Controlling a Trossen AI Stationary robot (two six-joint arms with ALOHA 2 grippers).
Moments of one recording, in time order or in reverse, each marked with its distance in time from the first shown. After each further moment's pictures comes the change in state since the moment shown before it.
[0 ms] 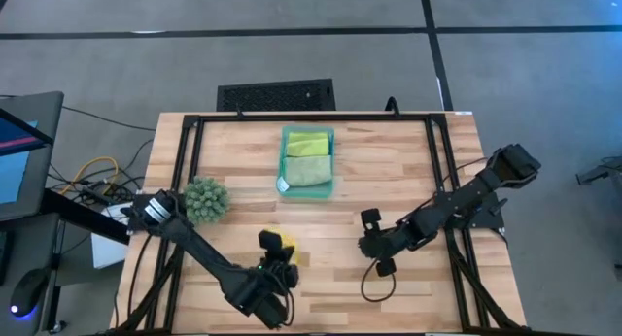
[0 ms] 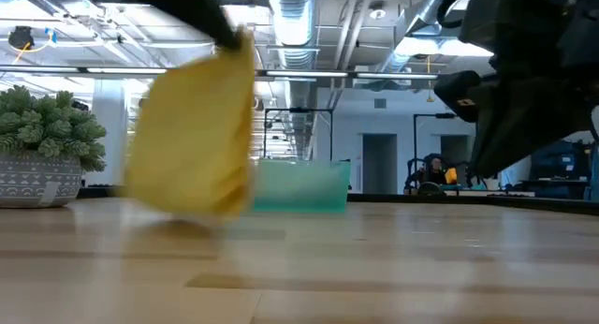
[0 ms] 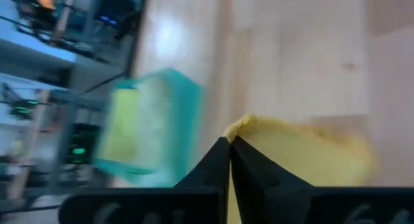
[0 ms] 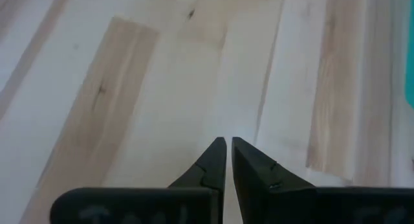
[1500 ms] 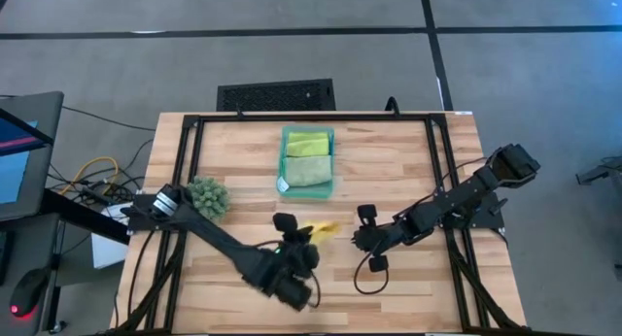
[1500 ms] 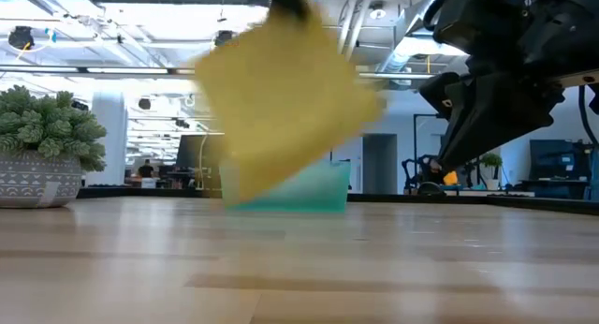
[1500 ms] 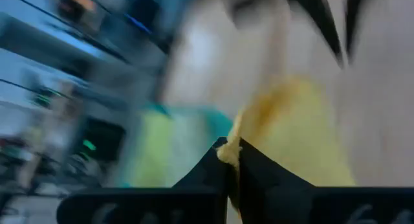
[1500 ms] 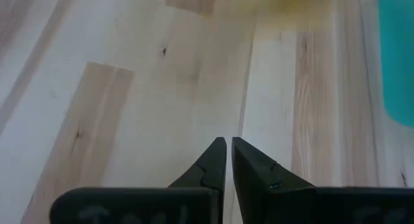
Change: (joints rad) left arm 0.138 0.014 0.116 0.099 -0.051 0.133; right arm -0.056 0.006 -0.010 0.107 -0.005 0.016
